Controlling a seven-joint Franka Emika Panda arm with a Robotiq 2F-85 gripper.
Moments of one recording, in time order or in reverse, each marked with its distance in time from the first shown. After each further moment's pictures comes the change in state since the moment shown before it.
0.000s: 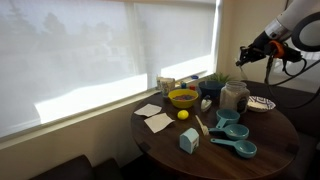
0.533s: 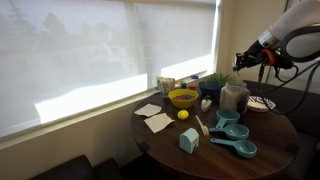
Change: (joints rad) arm -0.067 0.082 0.041 -0.019 -0.004 0.102 0.009
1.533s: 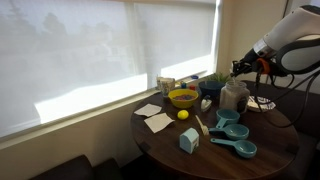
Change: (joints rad) arm -0.071 0.027 0.106 -0.045 -0.025 0.070 0.058
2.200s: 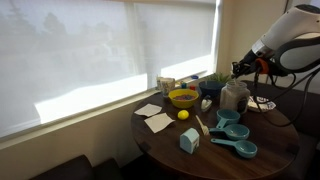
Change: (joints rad) arm -0.021 0.002 0.024 0.024 -0.014 -0.081 0.045
